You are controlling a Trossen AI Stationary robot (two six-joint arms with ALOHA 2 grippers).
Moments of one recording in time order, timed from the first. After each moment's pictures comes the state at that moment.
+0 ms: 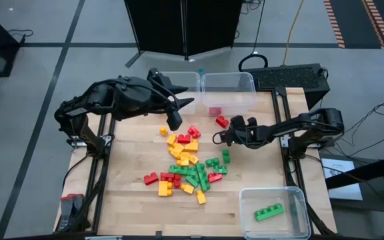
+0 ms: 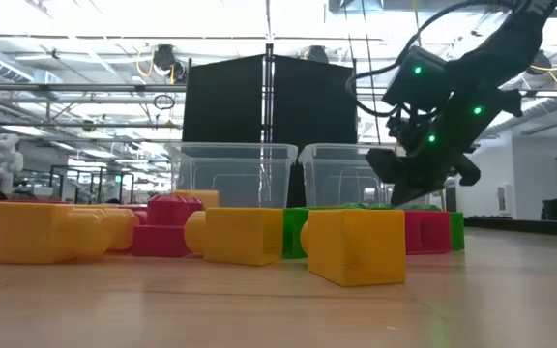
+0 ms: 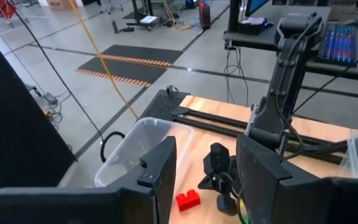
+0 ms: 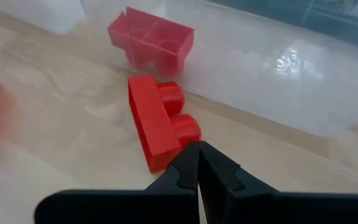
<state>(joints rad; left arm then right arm) -0.11 1.70 2.35 -1.03 -0.54 -0.13 -0.08 1.54 0.58 -0.07 0.75 0.88</state>
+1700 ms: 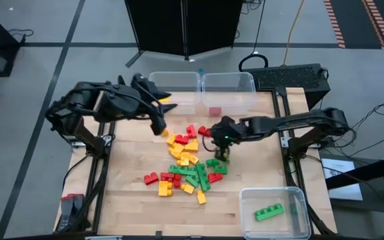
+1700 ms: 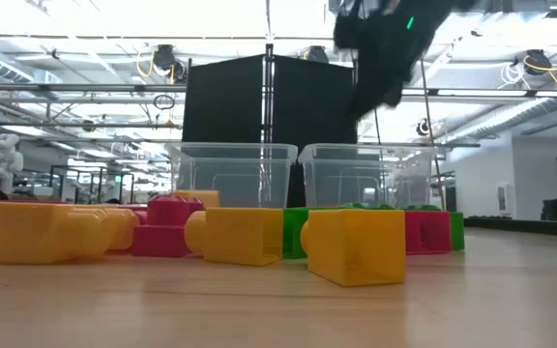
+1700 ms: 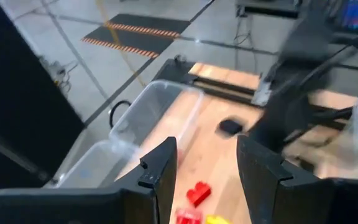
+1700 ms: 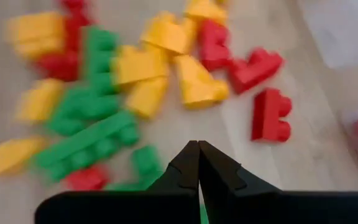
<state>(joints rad) -0.16 1.65 2.35 -1.34 -0.59 -0.28 0.04 1.46 1.15 -0.62 0.09 0.24</state>
